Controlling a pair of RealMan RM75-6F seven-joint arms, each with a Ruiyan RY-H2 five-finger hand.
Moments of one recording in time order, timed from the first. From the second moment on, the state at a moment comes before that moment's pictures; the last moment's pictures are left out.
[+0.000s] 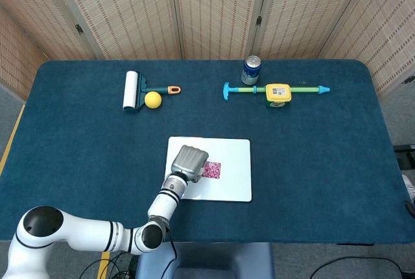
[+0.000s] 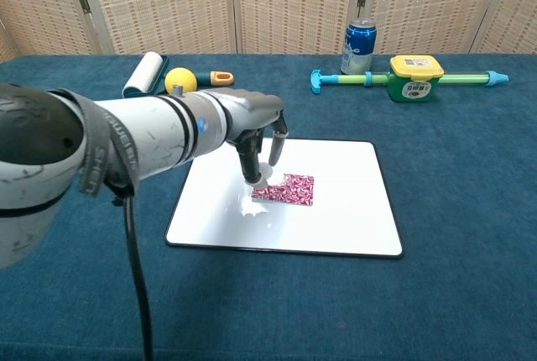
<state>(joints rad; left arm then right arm) -1.17 -1.79 -0.33 -1.57 0.34 1.07 1.04 -0.04 -0.94 0.00 -1.36 -1.56 1.67 0.75</state>
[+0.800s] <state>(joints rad) -1.33 -1.88 -0.35 -1.35 0.24 0.96 1.03 -0.05 -0.94 0.03 -1.32 -1.53 1.61 0.81</state>
